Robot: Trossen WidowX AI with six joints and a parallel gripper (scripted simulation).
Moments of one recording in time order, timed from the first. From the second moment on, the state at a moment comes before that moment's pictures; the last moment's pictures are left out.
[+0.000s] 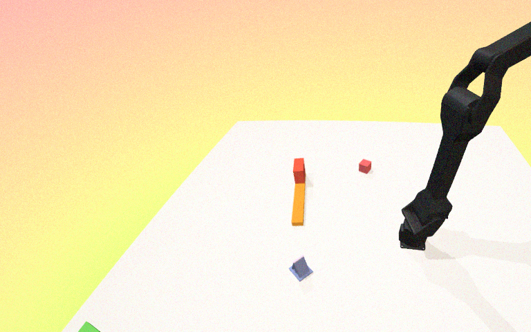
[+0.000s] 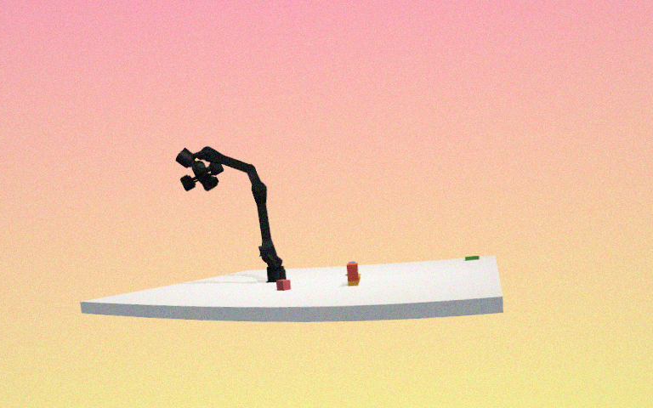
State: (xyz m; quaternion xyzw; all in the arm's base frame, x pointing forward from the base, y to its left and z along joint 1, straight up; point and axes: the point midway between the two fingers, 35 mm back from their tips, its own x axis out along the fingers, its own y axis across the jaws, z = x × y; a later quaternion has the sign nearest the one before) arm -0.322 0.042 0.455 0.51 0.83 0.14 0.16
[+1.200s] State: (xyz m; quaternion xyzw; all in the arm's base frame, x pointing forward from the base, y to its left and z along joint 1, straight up) arm -0.328 -0.141 0.392 0.22 0.94 0.12 0.22
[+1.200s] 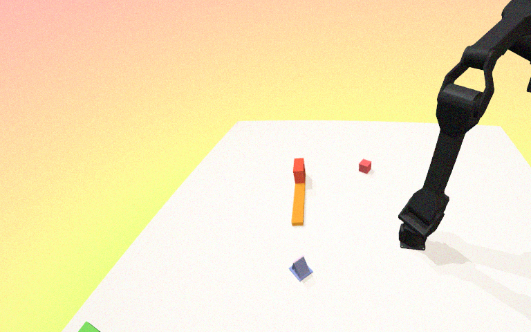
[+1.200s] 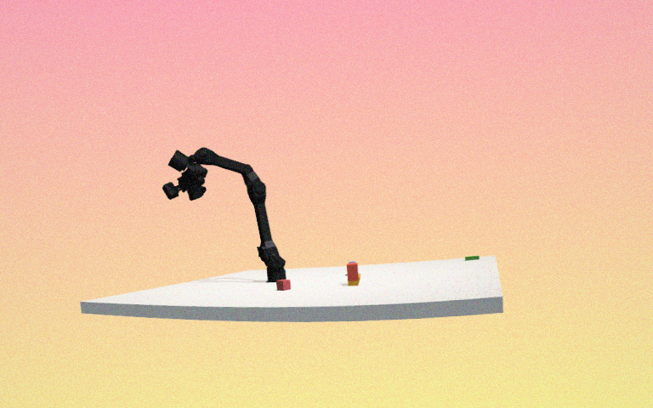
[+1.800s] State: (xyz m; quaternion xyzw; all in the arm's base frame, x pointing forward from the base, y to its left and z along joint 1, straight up) arm -0.278 -0.239 0.359 0.05 0.95 0.12 0.27
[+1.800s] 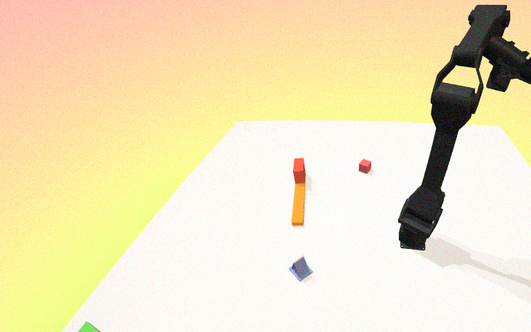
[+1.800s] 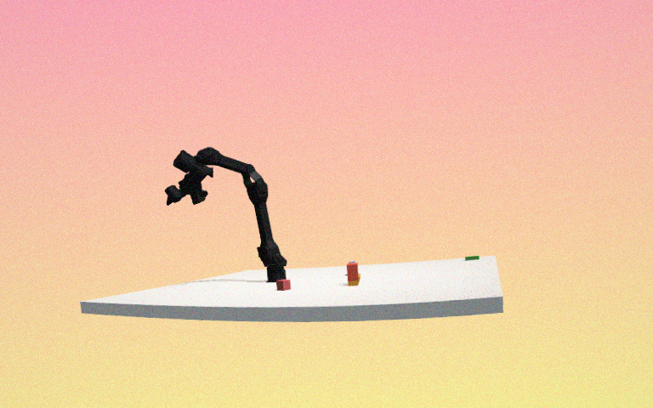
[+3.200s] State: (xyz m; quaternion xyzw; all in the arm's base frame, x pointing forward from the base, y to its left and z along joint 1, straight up) arm -0.050 -0.375 0.281 -0.28 0.85 0.21 0.38
